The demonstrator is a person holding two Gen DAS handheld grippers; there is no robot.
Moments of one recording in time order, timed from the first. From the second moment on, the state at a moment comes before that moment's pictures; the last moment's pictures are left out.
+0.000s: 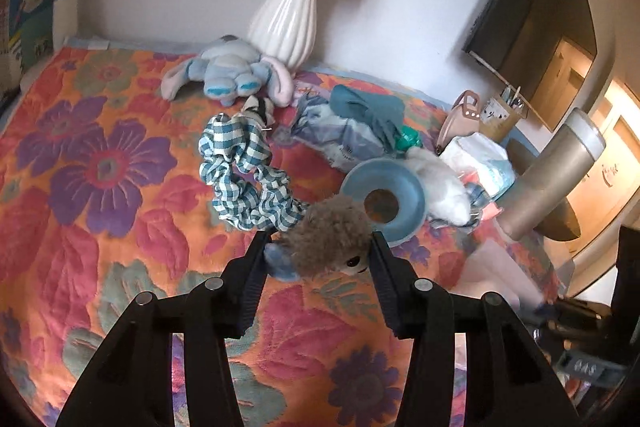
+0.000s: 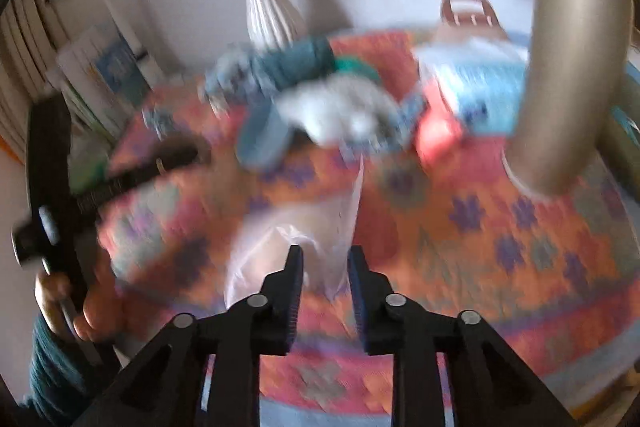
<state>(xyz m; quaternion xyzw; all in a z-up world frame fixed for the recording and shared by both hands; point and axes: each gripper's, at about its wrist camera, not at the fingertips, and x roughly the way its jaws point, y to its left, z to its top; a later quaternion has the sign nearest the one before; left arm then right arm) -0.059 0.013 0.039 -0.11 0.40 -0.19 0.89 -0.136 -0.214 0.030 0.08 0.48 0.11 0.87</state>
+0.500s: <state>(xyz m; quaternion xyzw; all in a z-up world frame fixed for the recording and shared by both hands) -0.058 0.018 0.037 -0.12 0.39 -0.20 0.89 -0.148 -0.160 0.041 -0.30 0.39 0.20 0.84</state>
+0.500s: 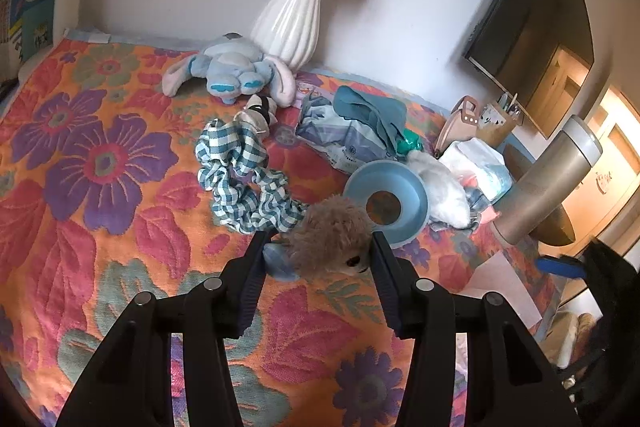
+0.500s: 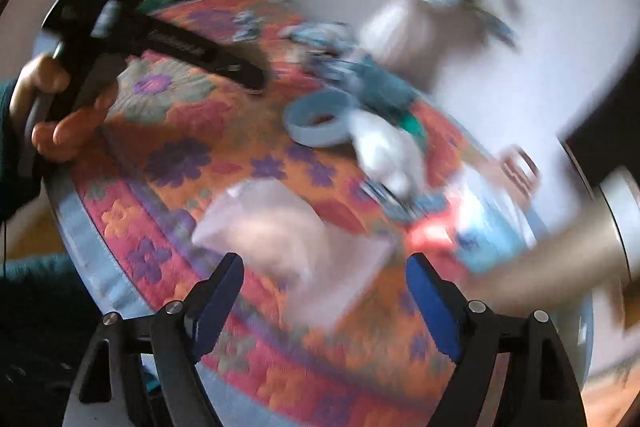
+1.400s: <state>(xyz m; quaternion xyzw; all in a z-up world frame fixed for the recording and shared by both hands) -0.055 0.015 0.034 -0.11 0.40 -0.20 0.89 -0.121 -0.183 0.014 -0.01 0.44 0.22 0.87</state>
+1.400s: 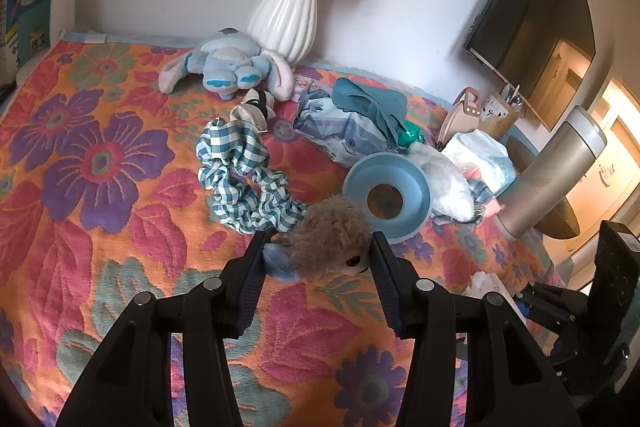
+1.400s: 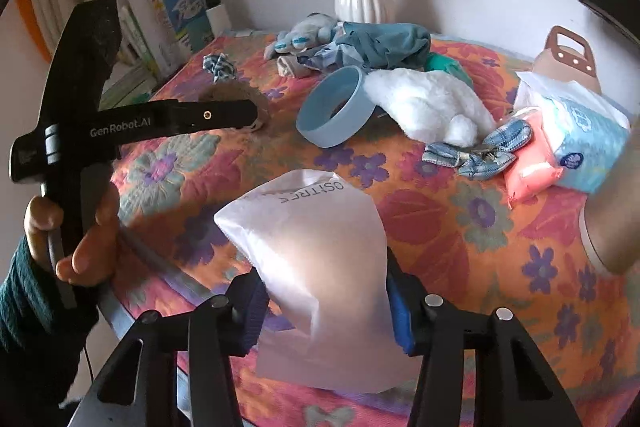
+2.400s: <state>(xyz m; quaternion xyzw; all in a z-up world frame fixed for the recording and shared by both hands) -0.089 -0.045 0.066 -0.08 0.37 -0.26 0.89 -0.147 -0.264 0.038 0.10 0.43 0.08 0.89</state>
